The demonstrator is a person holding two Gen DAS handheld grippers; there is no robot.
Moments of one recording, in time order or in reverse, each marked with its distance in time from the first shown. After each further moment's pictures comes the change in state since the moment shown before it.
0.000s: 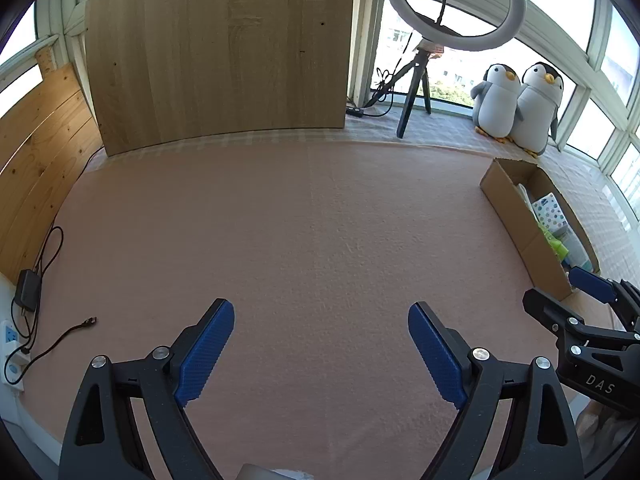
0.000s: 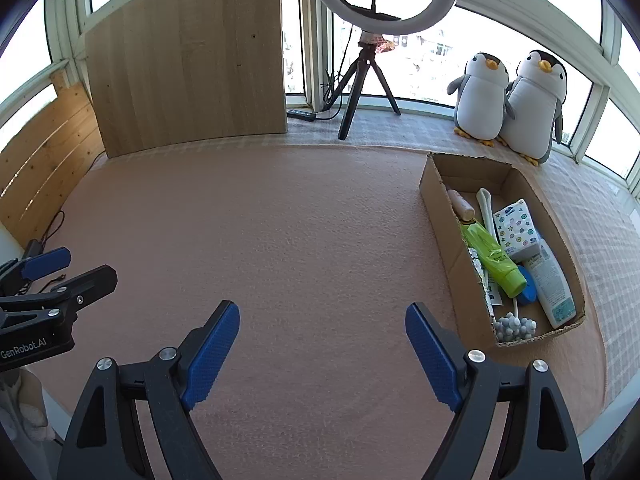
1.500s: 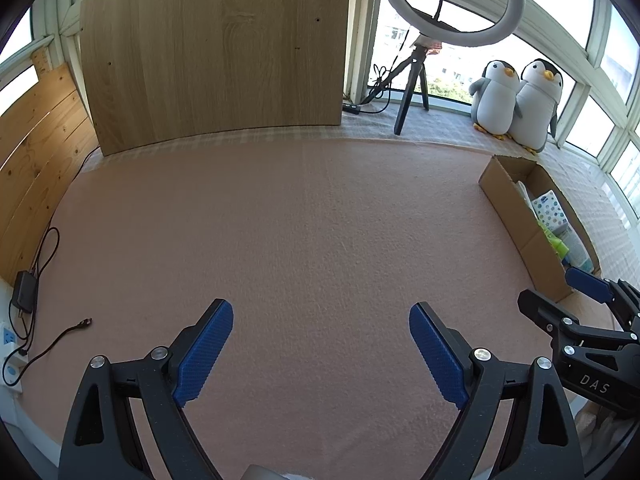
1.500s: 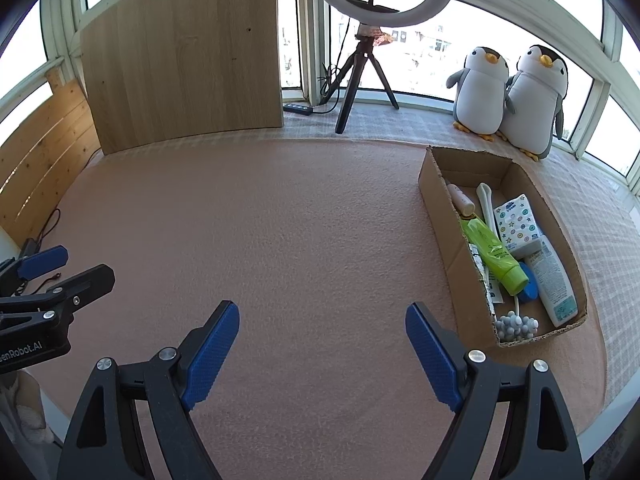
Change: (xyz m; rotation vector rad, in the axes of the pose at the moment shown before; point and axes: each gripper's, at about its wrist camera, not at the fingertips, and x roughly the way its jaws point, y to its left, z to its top) left arm 0.008 -0.005 0.000 0.007 0.010 -0.007; right arm 0.009 -0.005 0.000 0.001 0.018 -0.003
